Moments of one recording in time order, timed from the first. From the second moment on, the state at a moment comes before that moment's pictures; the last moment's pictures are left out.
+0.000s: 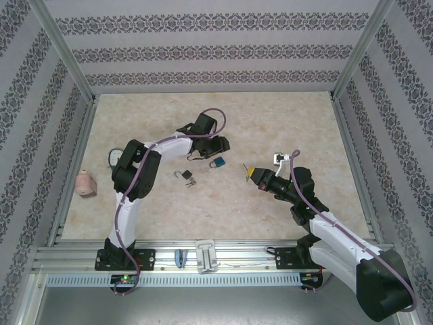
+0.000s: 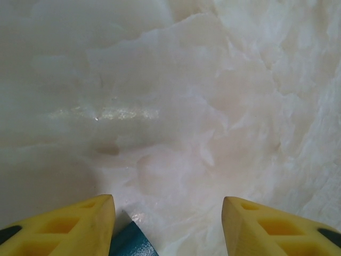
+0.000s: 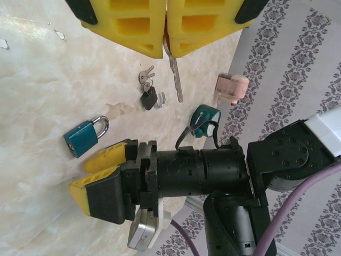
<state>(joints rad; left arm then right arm) -0.51 2.16 1.54 -0.34 0.31 -0.79 0.35 0.88 0.25 0.38 -0.50 0.91</state>
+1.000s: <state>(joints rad) -0.54 2.21 1.63 -0.47 0.44 -0.71 0.34 0.91 0.24 0.38 -0.50 0.91</state>
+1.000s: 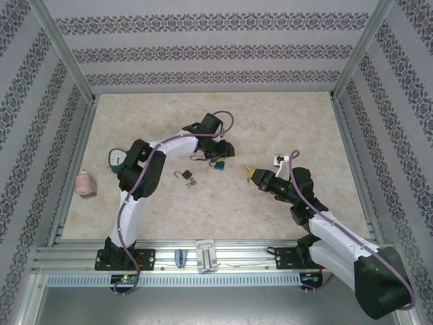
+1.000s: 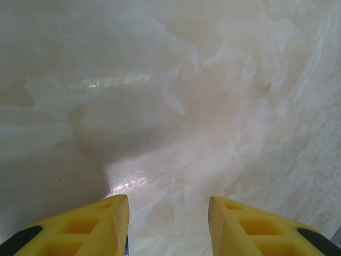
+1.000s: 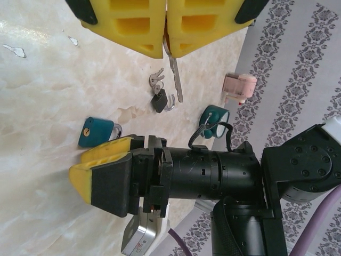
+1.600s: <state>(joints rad) -0.56 2.21 1.69 -0.54 0.38 -0.70 0.34 0.93 0.24 0.38 -0.50 0.91</state>
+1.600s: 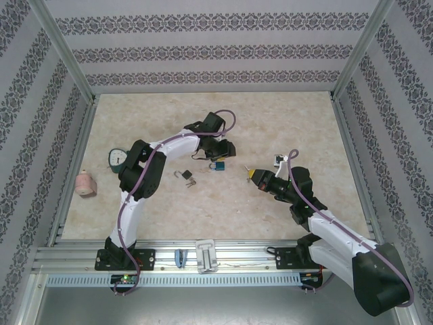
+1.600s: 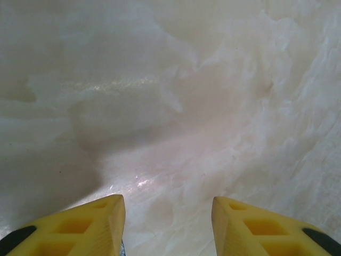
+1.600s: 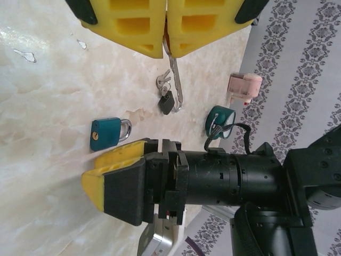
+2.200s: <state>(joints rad) -0.60 2.26 1.80 -0.72 0.27 -0.62 0.33 0.93 0.23 0.39 -0.50 0.92</state>
